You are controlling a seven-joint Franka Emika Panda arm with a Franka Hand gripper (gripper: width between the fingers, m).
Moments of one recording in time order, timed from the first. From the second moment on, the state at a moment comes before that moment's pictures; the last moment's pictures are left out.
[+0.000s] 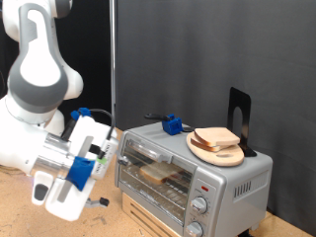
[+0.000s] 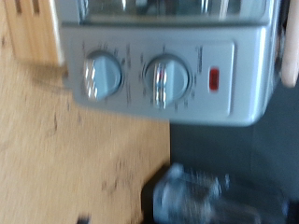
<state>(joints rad) -0.54 0.34 0.17 -2.00 1.16 1.95 -0.02</state>
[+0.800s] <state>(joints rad) -0.51 0.50 0.17 -1.77 1.12 1.90 0.12</state>
